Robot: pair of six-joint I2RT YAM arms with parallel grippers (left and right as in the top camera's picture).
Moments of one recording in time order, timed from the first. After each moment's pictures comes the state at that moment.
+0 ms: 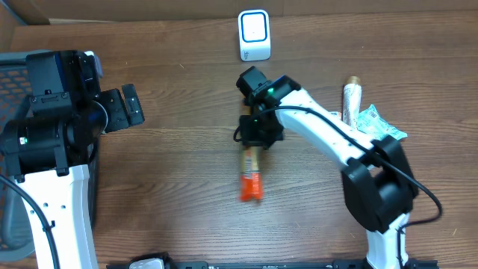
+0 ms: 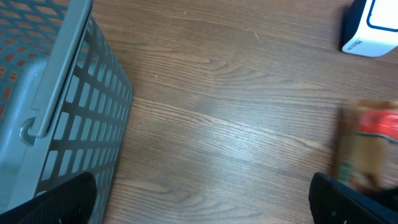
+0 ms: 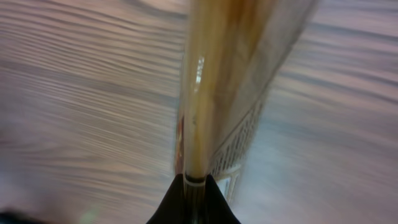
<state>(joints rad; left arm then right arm) 0.14 1.33 1.71 -1.32 -0.06 -0.13 0.64 2.05 1.70 -1.14 -0.20 0.51</state>
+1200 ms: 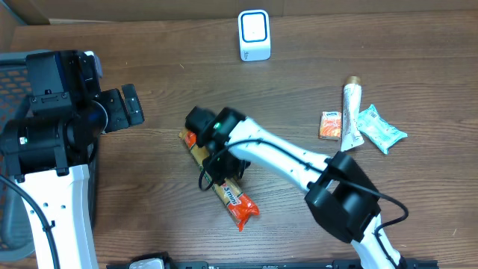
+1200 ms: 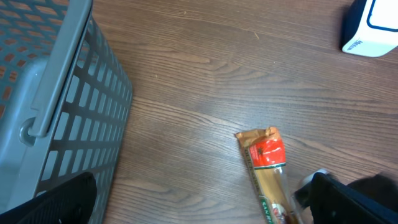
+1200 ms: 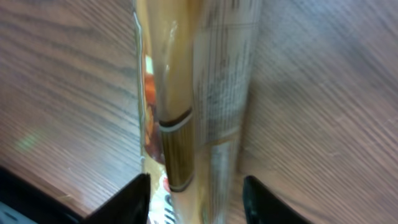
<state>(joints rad) 0.14 1.33 1.71 -1.32 -0.06 -0.13 0.91 2.18 1.83 -1.20 -0.20 0.23</state>
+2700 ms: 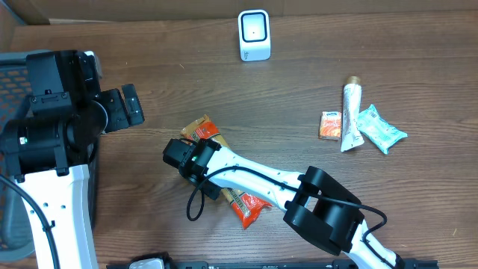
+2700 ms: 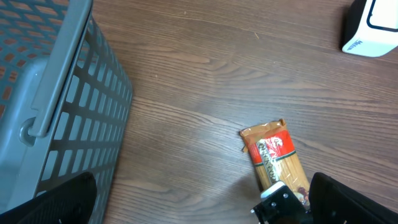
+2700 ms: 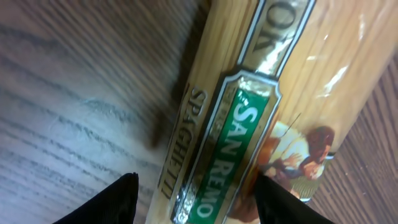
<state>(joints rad) 0.14 1.33 1.71 -1.32 -0.06 -0.13 1.08 2.24 1.79 -1.08 0.17 0.17</state>
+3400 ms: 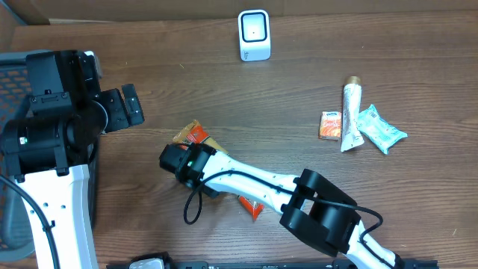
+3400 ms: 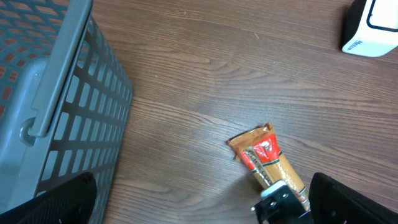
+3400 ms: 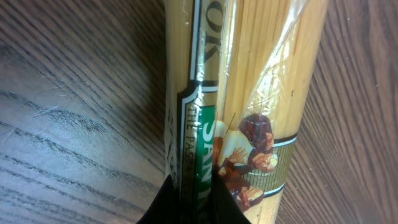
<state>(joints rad) 0.14 1.33 1.71 -1.32 -0.06 -0.13 1.08 2.25 1.81 -1.11 0.27 0.18</state>
